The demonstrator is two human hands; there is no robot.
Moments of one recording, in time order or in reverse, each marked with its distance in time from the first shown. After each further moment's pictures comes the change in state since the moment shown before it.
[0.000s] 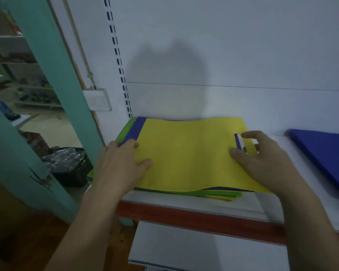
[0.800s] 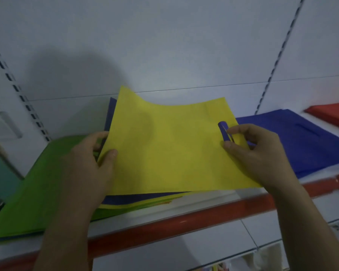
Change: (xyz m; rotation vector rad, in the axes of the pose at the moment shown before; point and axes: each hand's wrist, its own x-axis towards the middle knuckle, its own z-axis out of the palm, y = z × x) left_hand 0.000 0.082 0.006 -0.580 0.169 0.364; right_hand -0.040 0.060 -0.083 0.218 0.380 -0.030
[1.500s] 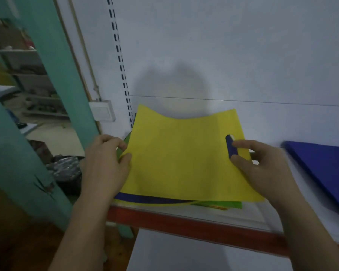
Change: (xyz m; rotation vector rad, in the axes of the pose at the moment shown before) left_hand -0.025 -0.047 -0.075 0.433 0.209 -0.223; right_hand 0.007 -0.030 0.096 0.132 -0.309 -0.073
